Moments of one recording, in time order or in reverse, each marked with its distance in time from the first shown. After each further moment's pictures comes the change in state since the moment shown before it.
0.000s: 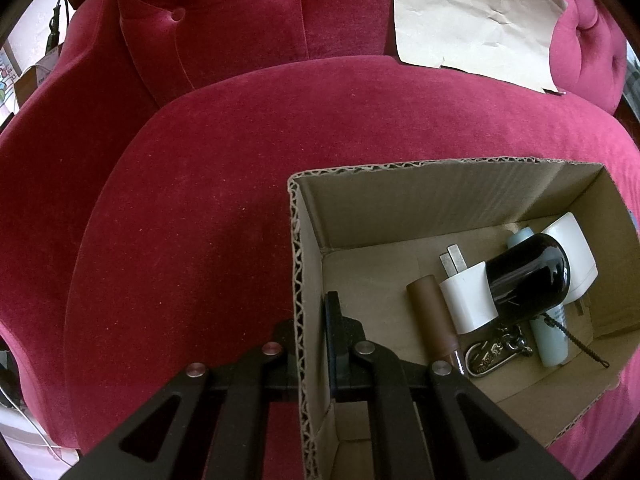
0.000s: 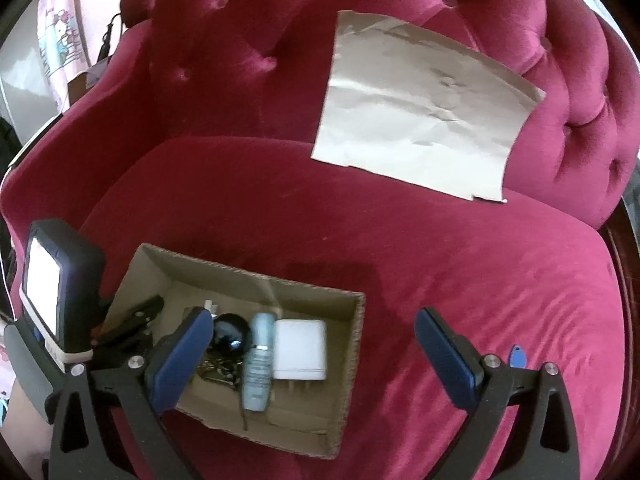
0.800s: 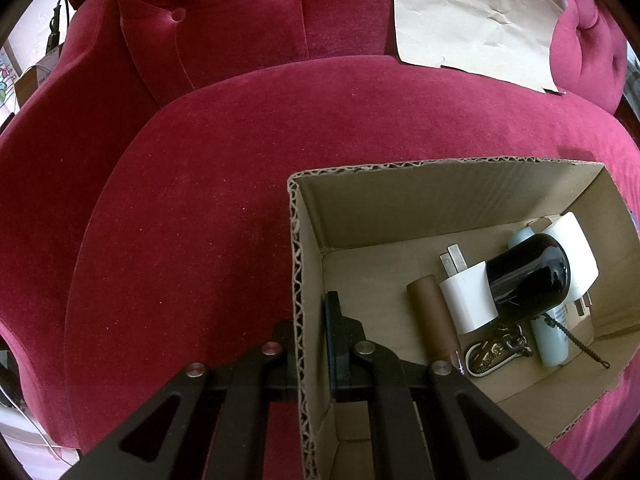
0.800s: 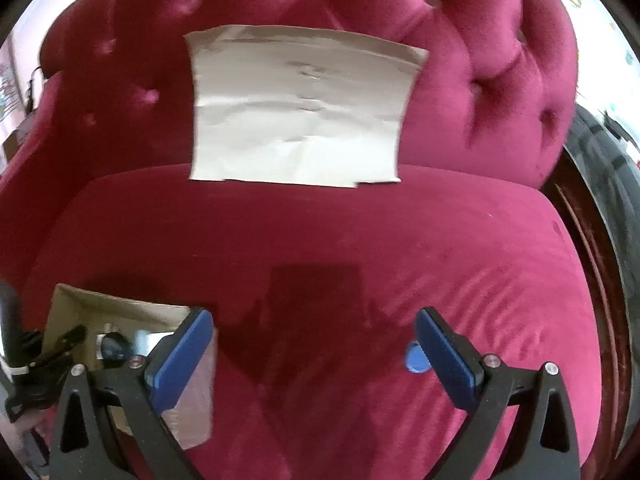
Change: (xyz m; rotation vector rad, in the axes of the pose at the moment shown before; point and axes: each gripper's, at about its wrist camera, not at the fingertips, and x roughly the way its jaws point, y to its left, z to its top) left arm 0.000 0.001 0.000 0.002 0.000 0.002; right arm -0.005 -0.117 -0.010 0.175 -0.003 -0.156
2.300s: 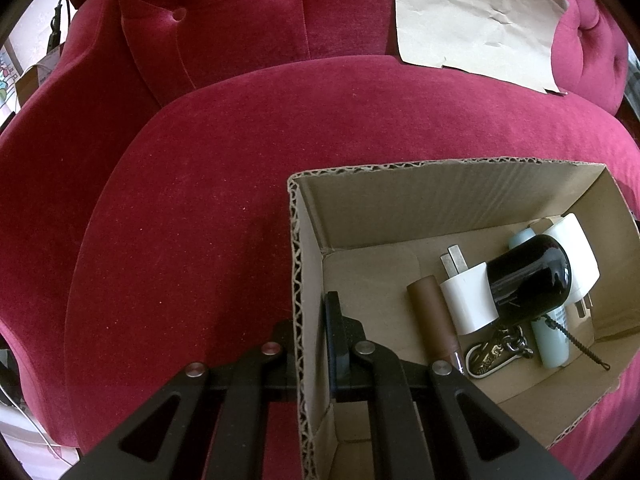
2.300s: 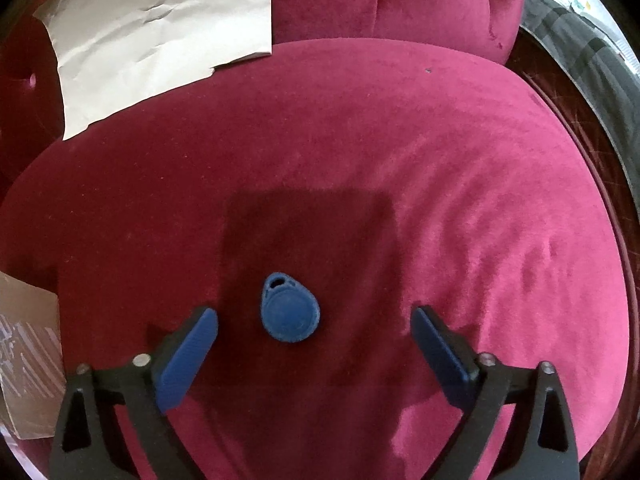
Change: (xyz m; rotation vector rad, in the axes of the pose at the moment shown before) left arm 0.001 0.001 0.000 -0.004 0.000 0.005; right arm 0.105 -0.106 -0.056 0.177 0.220 -0.076
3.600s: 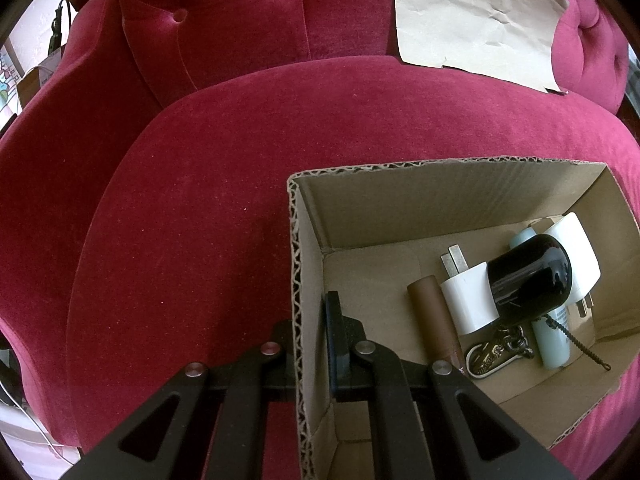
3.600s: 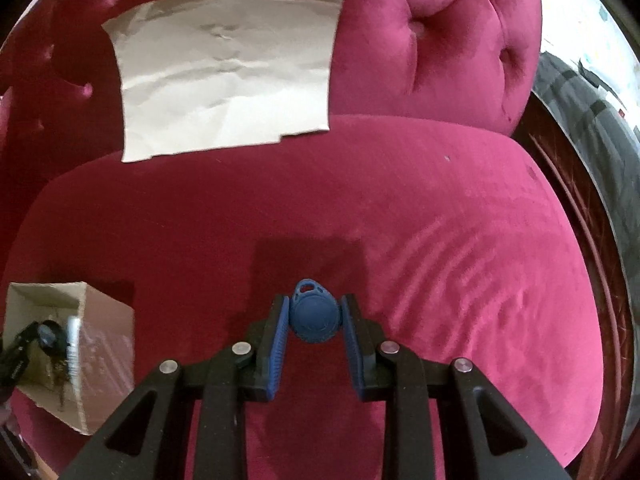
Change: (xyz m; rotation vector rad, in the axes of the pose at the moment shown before) left arm -0.001 -0.003 0.001 0.002 -0.001 0.010; right arm -0.087 0.047 0.008 -0.091 -0.141 0.023
